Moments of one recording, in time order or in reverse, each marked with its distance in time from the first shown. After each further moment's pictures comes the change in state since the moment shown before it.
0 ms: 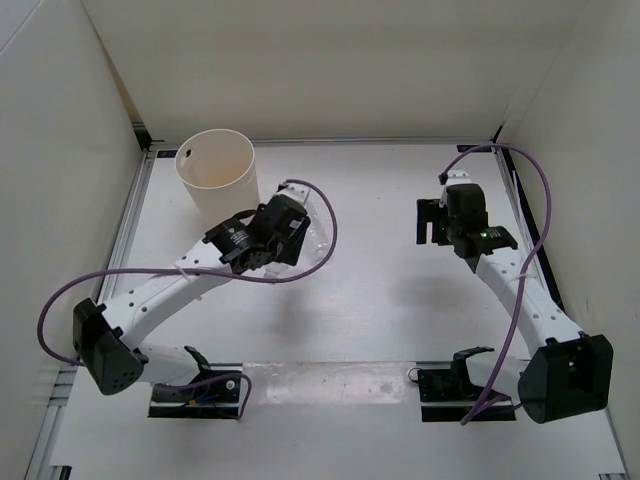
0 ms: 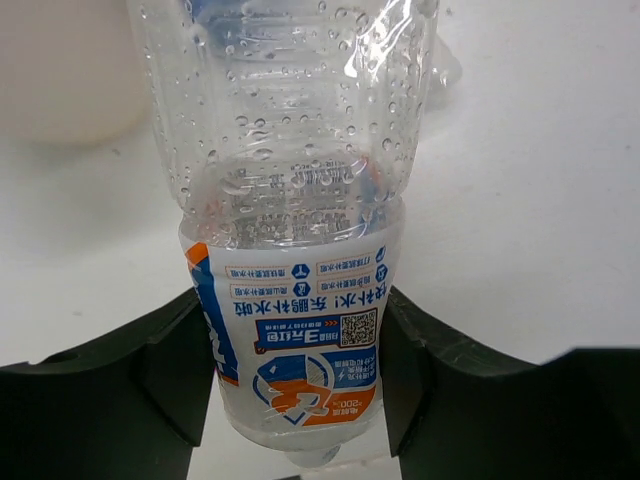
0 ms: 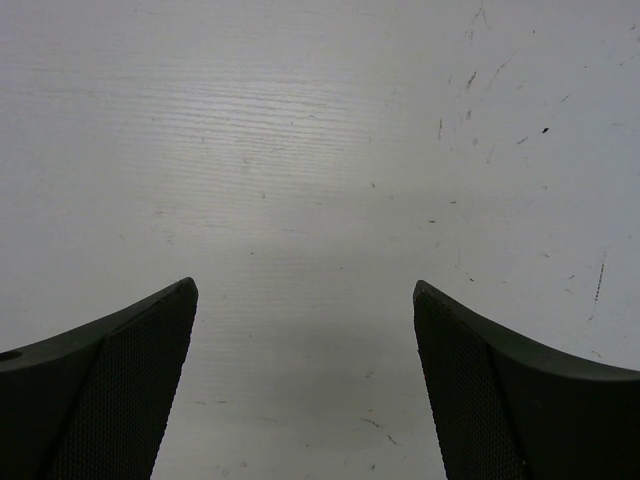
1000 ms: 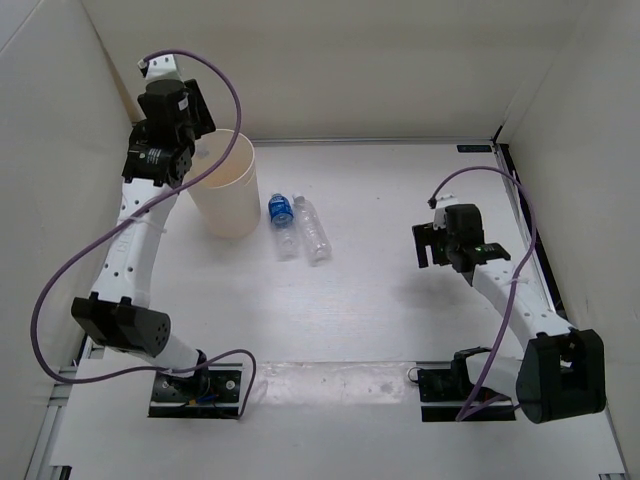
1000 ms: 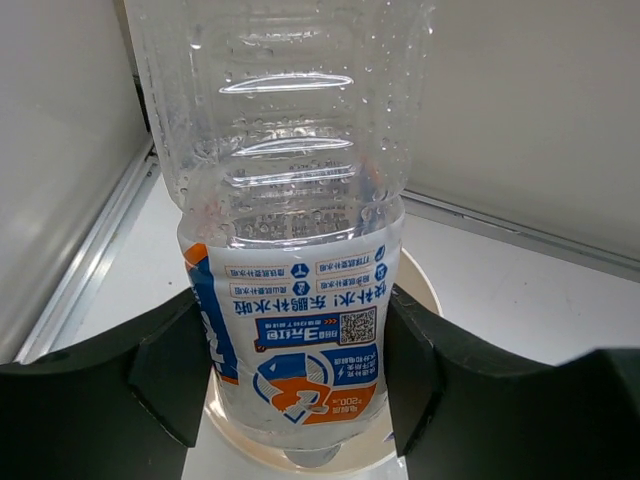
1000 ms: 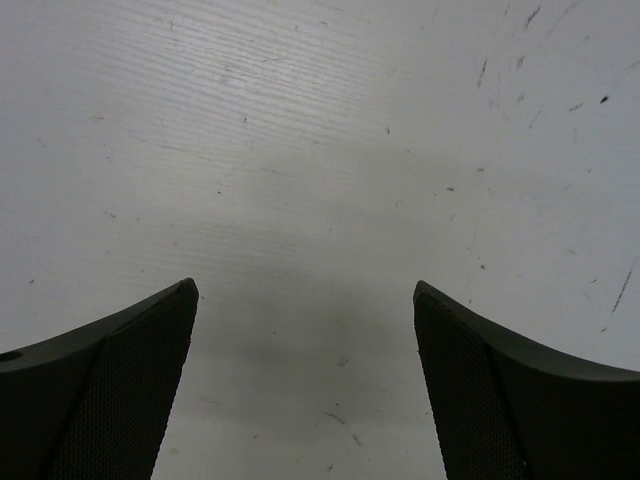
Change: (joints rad) left arm 0.639 0.203 0.585 0.264 -0.013 0.125; right arm -0.040 -0.003 -0.191 0.095 -0.085 -0.163
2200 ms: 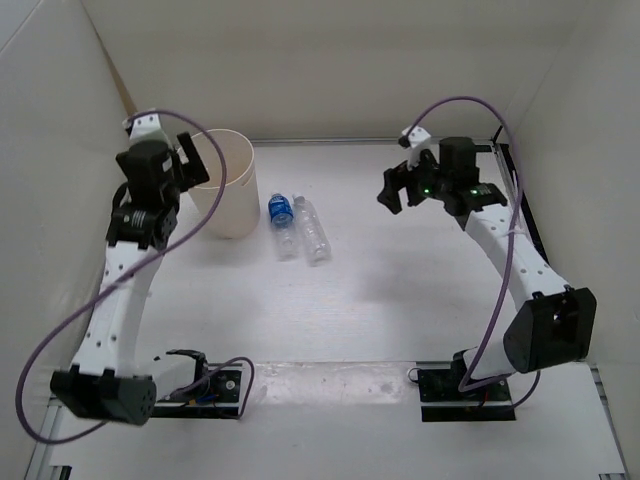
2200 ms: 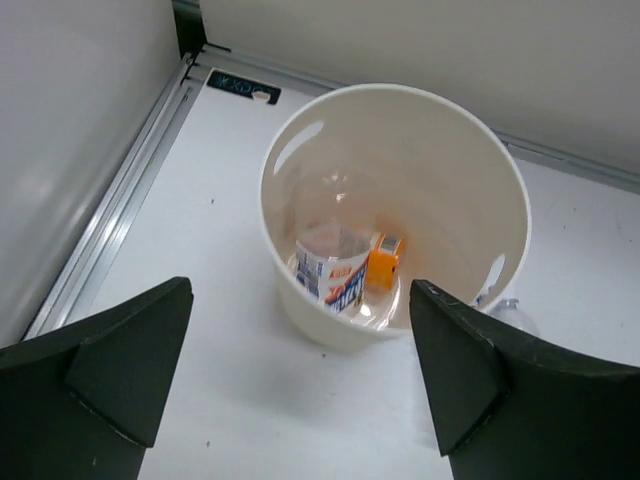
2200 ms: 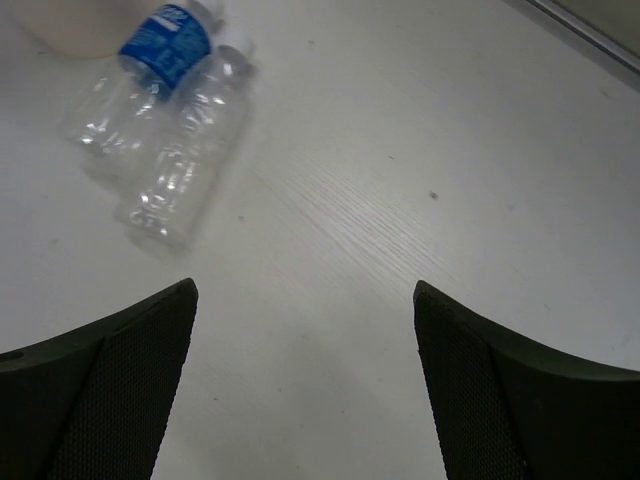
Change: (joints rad) left arm 0.054 -0.301 -0.404 0.032 0.058 0.002; right arm 0.021 0.251 0.529 -0.014 -0.497 -0.117
